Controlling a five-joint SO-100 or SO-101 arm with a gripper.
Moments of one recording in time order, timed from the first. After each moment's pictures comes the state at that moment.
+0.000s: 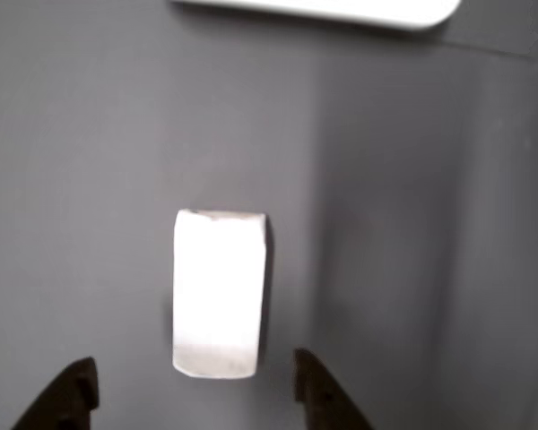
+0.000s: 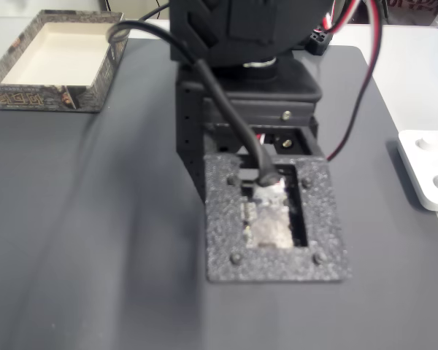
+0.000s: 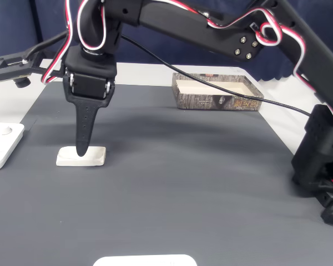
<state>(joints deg) 22.1 33.2 18.6 96.5 20.5</state>
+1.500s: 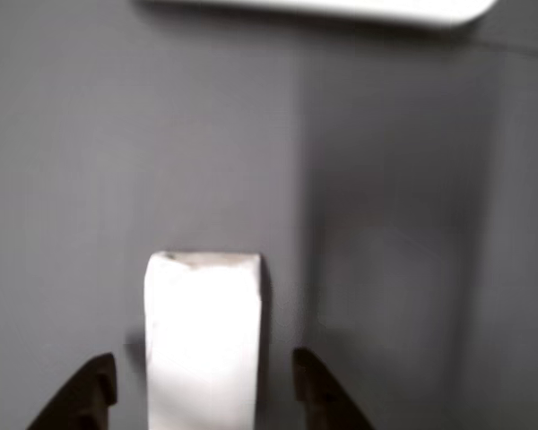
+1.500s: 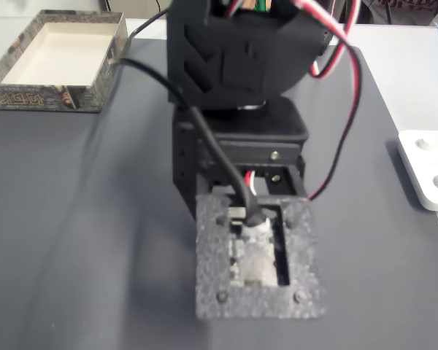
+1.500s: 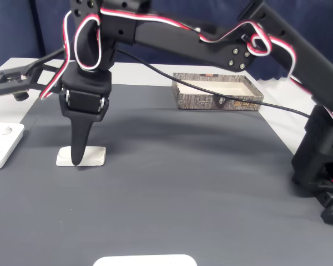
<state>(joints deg) 22.1 27.5 18.0 91.2 19.6</state>
